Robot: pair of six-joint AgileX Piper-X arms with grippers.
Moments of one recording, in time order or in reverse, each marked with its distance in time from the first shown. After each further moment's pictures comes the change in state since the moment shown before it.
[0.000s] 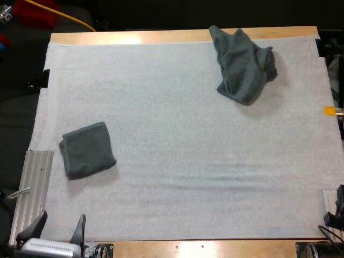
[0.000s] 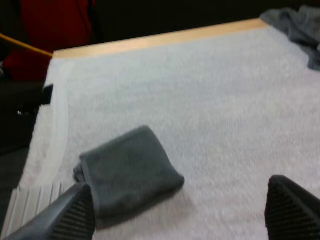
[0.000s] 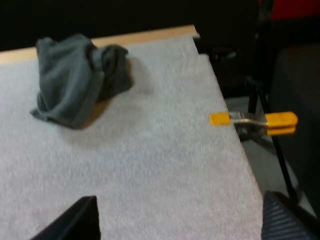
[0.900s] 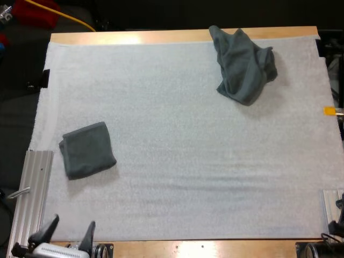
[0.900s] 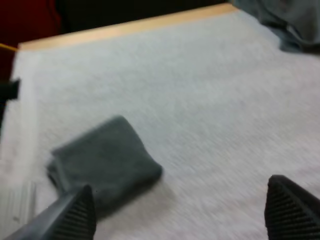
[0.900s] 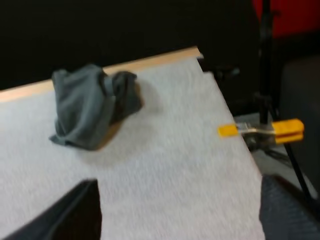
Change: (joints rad) left arm 0.000 -0.070 0.102 -0.048 0.049 0.023; right arm 0.000 -0.080 0.023 -0.072 -0.002 0.062
